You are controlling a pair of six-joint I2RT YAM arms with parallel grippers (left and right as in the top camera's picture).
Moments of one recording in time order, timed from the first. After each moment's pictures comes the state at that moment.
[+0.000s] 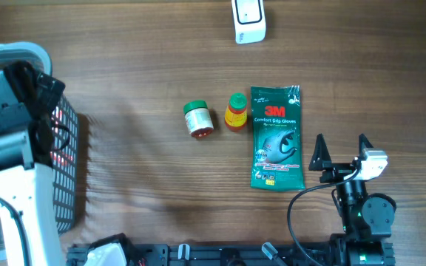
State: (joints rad) left arm 0.29 1.20 1.28 -0.86 -0.30 -0.74; right arm 0.00 0.03 0.01 0.00 -0.04 0.14
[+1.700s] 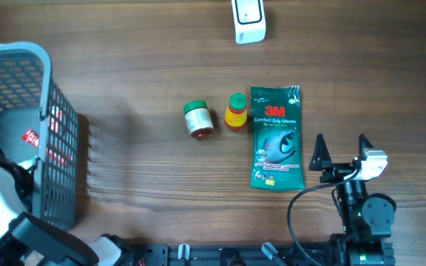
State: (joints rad) left arm 0.87 1.47 0.96 -0.91 -0.14 -1.70; right arm 0.00 0.03 0.01 0.00 -0.04 0.14
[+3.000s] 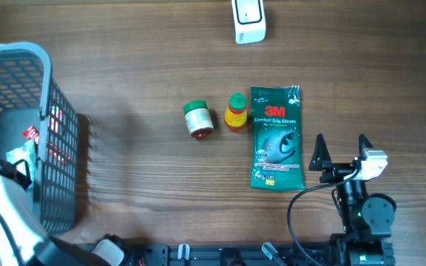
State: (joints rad) left arm 0.87 1.31 0.89 -0.60 -0.22 -1.62; right arm 0.00 0.03 0.01 0.00 -0.04 0.14
